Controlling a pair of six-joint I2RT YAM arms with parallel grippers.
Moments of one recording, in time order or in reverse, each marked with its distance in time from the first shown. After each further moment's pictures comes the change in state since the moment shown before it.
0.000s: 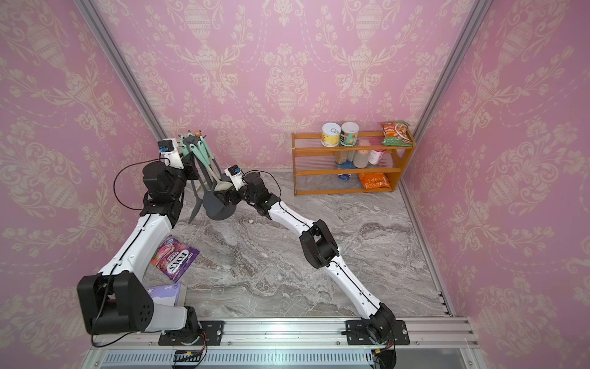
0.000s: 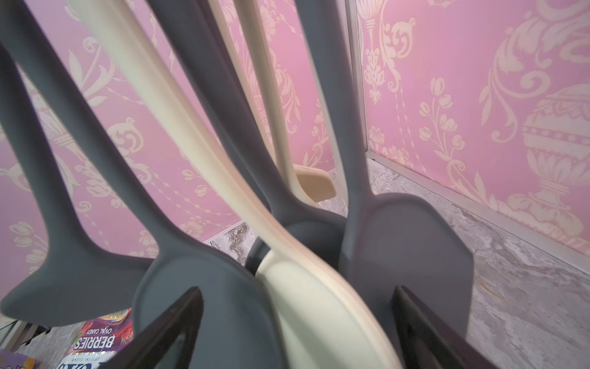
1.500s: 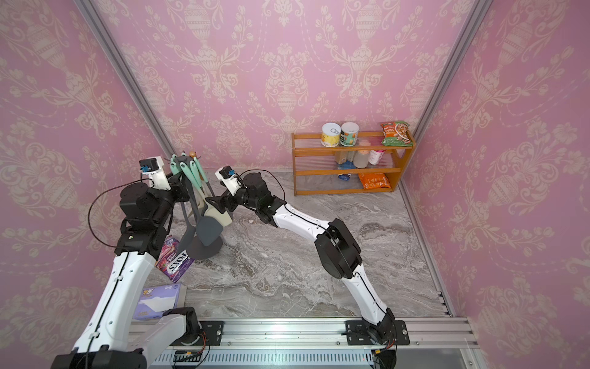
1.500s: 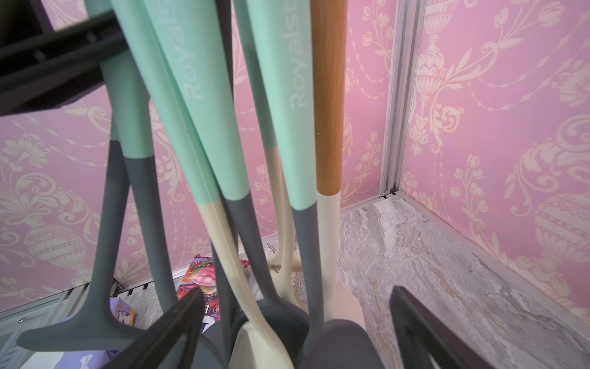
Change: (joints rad) left arm -0.002 -0.434 -0.166 -0.319 -0.003 -0.053; right arm 0.093 -0.504 -0.609 0.143 -0.001 -0.128
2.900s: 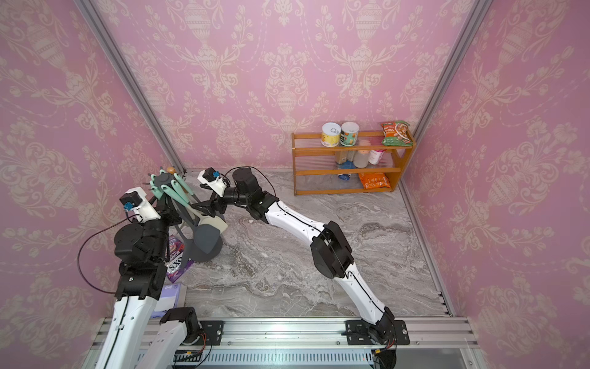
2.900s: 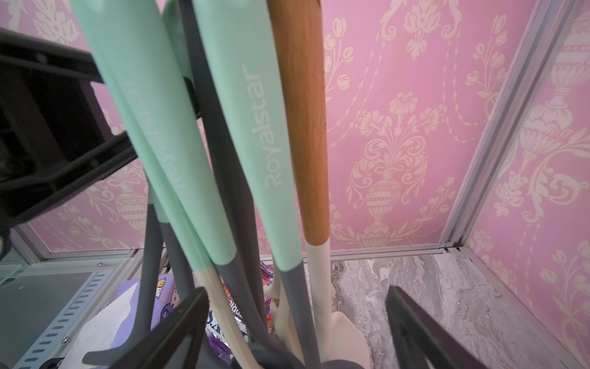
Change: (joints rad) left arm -0.008 -0.312 -0.283 0.127 -0.188 -0.053; right arm 0.025 0.136 0.327 -0.136 -0.229 -0.107
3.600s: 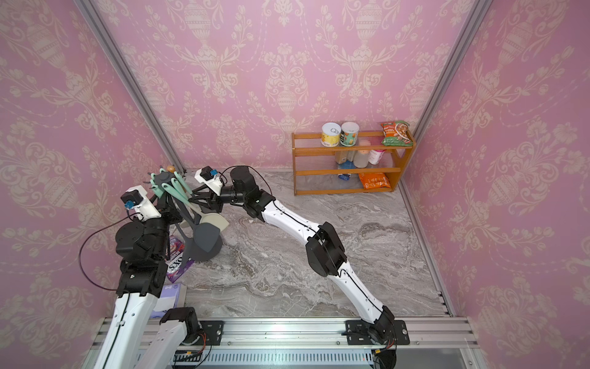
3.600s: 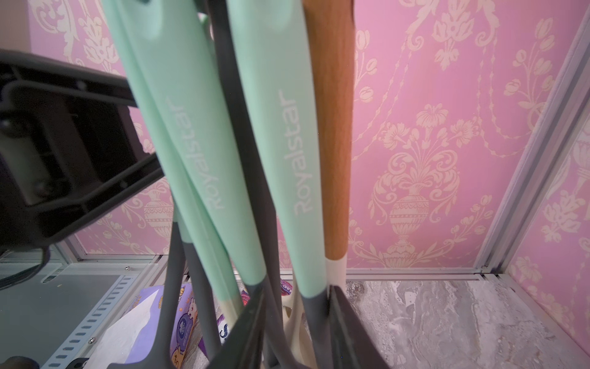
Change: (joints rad) left arm 0.000 0.026 0.000 0.026 0.002 0.001; right arm -0.001 0.083 0.114 0.014 -0.093 0.060
